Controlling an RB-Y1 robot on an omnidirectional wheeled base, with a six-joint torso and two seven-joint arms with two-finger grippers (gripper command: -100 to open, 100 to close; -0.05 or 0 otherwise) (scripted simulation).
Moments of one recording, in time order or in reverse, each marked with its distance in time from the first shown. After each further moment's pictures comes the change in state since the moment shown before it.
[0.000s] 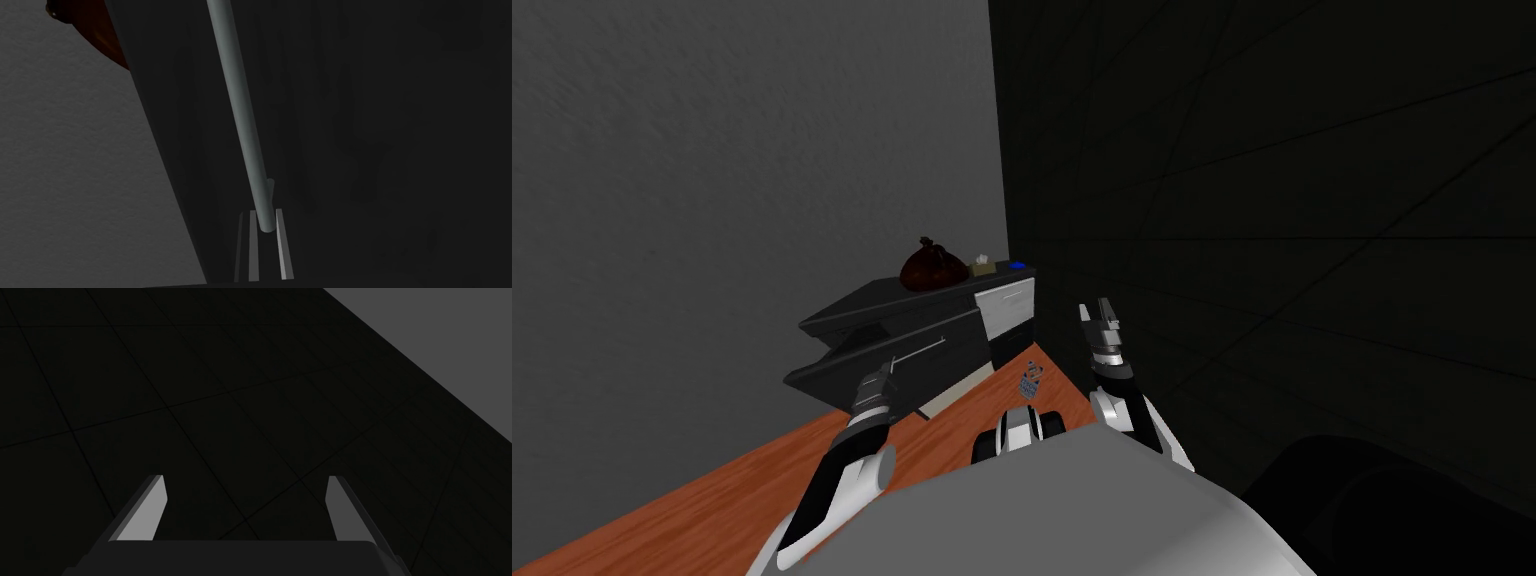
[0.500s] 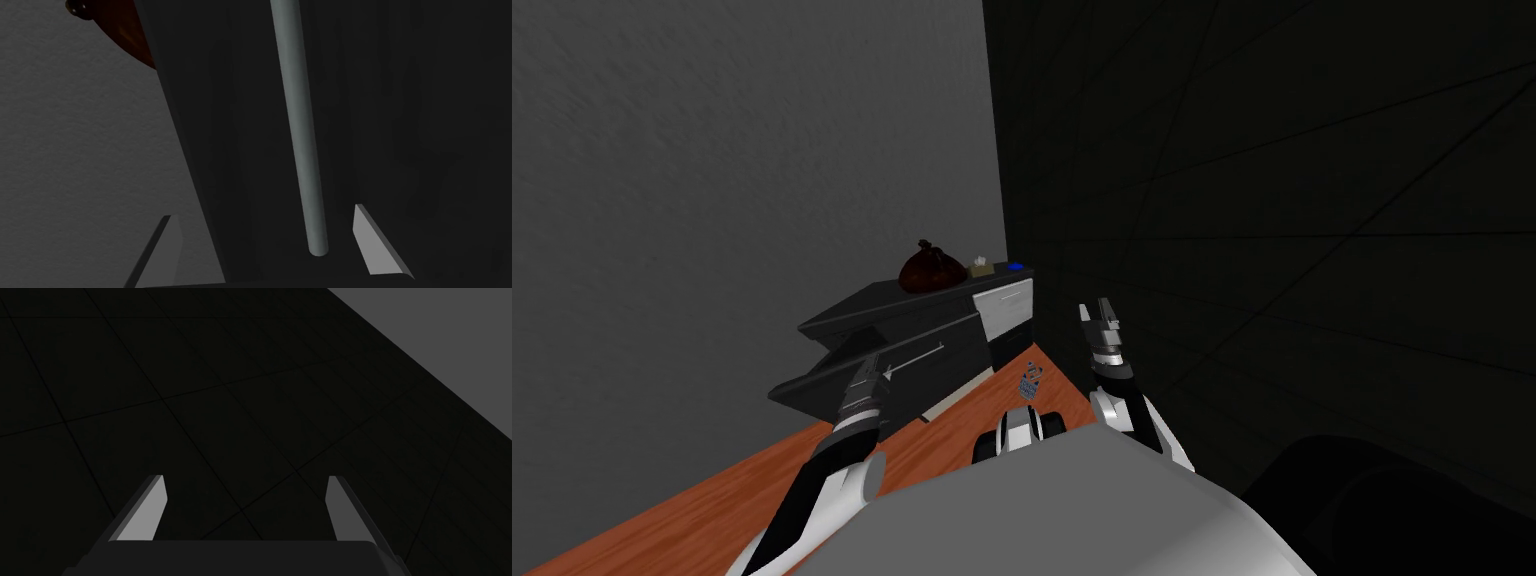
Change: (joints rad) left arm 0.046 0.000 0.011 -0.106 0.019 0.076 0.007; right arm 0.001 0.000 0.000 0.000 0.000 0.000 0.000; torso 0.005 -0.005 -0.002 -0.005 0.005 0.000
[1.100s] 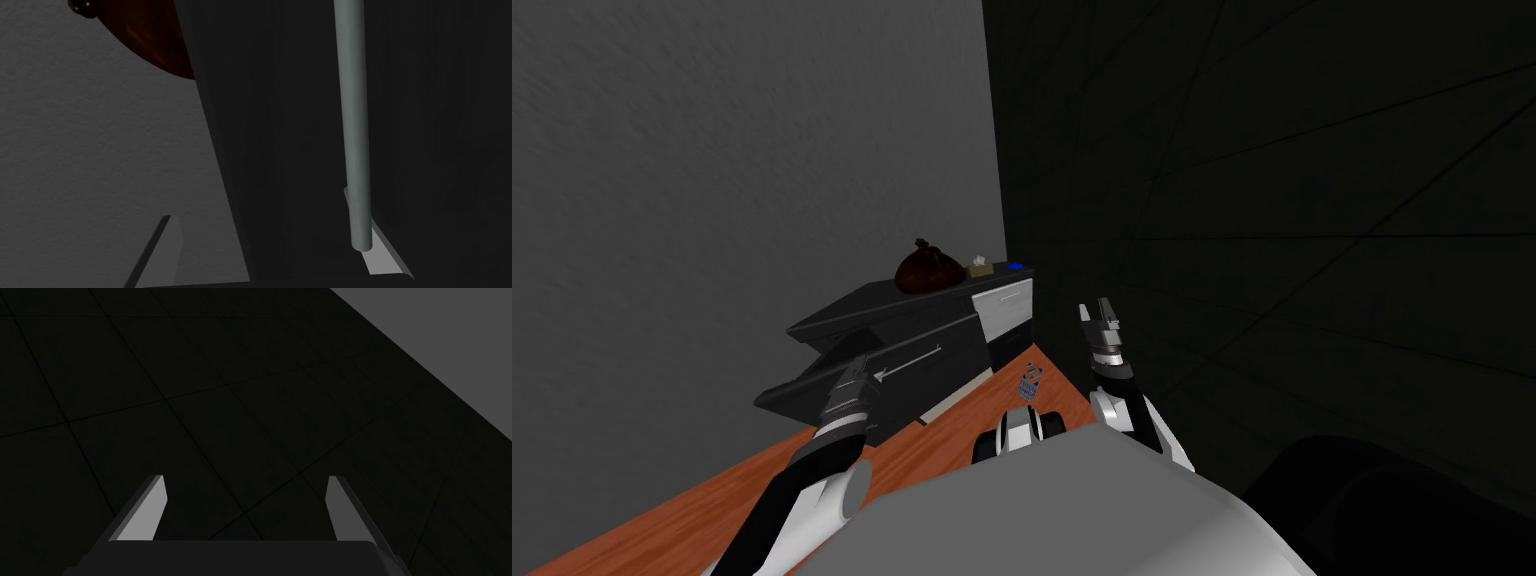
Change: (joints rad) left arm 0.048 0.002 0.016 -0.126 0.022 0.095 0.008; right arm 0.000 0.000 0.000 0.000 0.000 0.000 0.000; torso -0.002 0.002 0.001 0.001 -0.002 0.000
